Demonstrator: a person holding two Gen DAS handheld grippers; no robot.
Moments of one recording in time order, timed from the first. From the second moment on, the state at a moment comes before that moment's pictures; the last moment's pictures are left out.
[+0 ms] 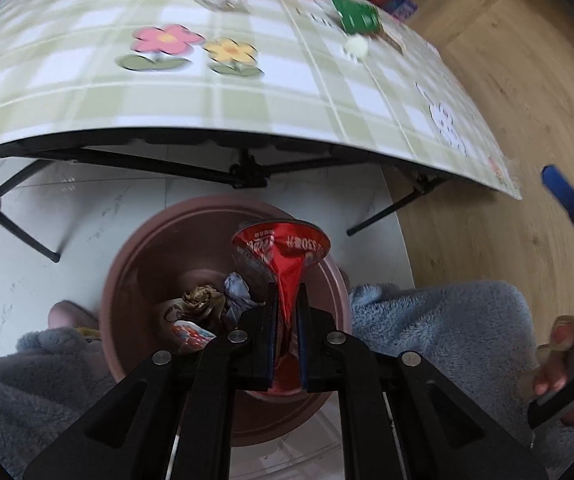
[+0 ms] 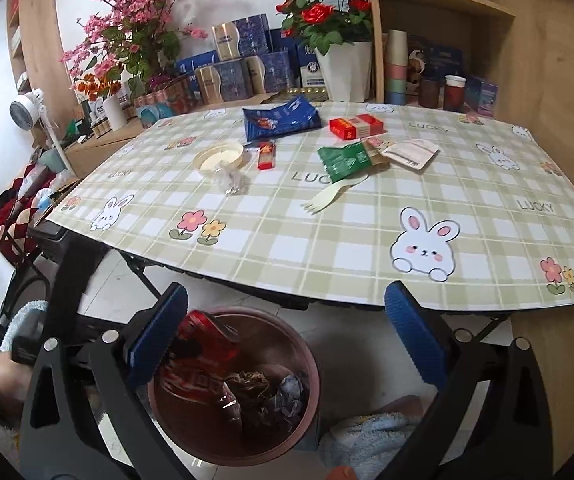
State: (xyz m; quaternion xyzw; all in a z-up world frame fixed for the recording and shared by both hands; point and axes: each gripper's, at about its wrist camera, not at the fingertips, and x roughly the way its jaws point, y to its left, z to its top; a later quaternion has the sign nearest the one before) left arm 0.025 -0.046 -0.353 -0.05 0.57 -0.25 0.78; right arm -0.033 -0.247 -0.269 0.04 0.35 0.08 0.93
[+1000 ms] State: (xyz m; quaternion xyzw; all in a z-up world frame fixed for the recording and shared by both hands) left arm 0.034 0.054 -0.226 -0.05 0.36 -0.15 0.92; right arm -0.015 -0.234 -0.259 0.03 0.37 0.07 0.93
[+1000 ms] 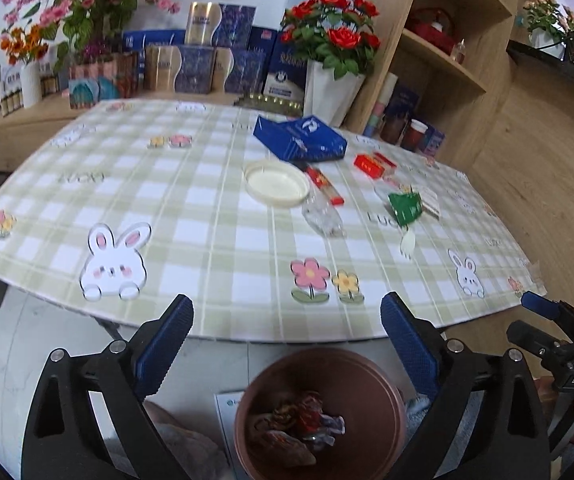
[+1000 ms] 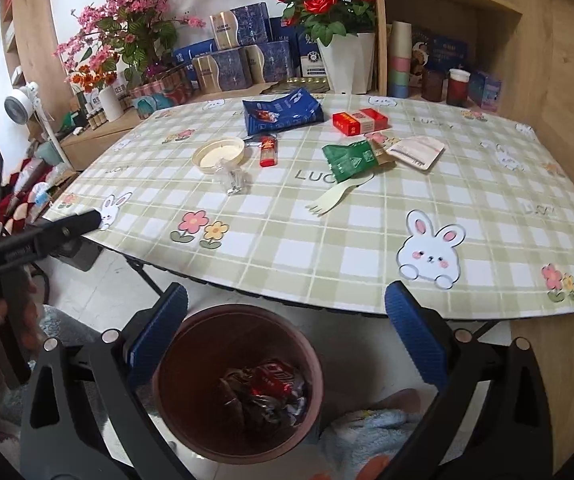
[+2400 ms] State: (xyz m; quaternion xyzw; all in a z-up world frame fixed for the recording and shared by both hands) left arm 0.253 -0.090 -0.212 0.21 0.36 -0.23 0.88; right arm 0.134 -0.313 -0.265 0.10 0.39 0.01 0.91
